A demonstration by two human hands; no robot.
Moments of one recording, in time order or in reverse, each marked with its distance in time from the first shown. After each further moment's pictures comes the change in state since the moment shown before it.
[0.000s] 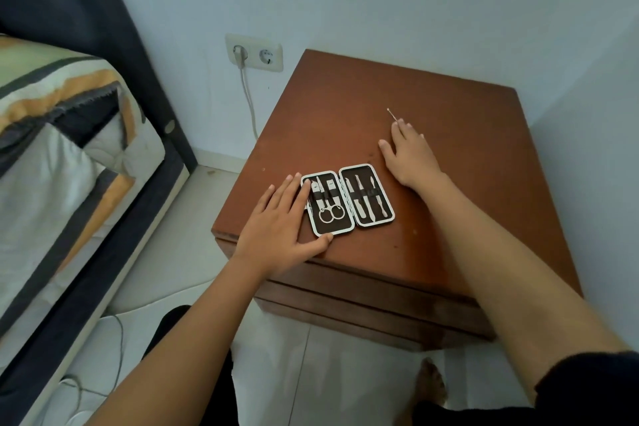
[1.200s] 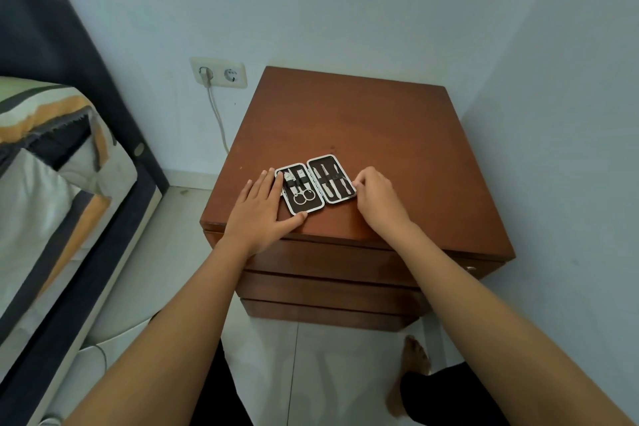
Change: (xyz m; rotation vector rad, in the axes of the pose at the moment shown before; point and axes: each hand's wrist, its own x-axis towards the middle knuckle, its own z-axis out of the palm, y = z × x) left_hand 0.001 0.000 0.001 0.011 -0.063 -0.013; right_hand -0.147 -0.037 -0.008 0.350 0.145 0.142
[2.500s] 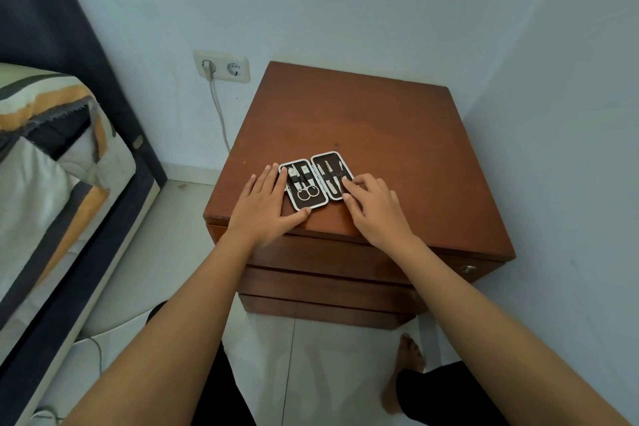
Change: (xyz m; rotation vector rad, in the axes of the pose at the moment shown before) left_hand -0.001 0.000 -0.001 -0.011 -0.004 0.003; right_hand -0.023 0.007 0.012 -0.284 0.033 -0.296
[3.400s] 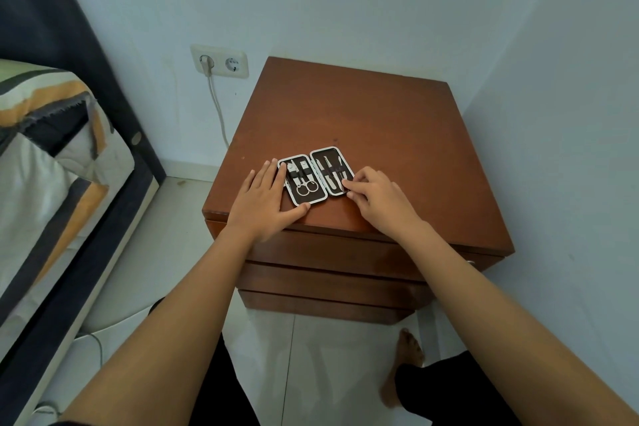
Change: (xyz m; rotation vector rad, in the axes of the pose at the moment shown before) left_hand -0.001 0.001 0.000 -0.010 0.005 0.001; right_hand 0.009 0.008 -0.013 -0.017 -0.155 -0.018
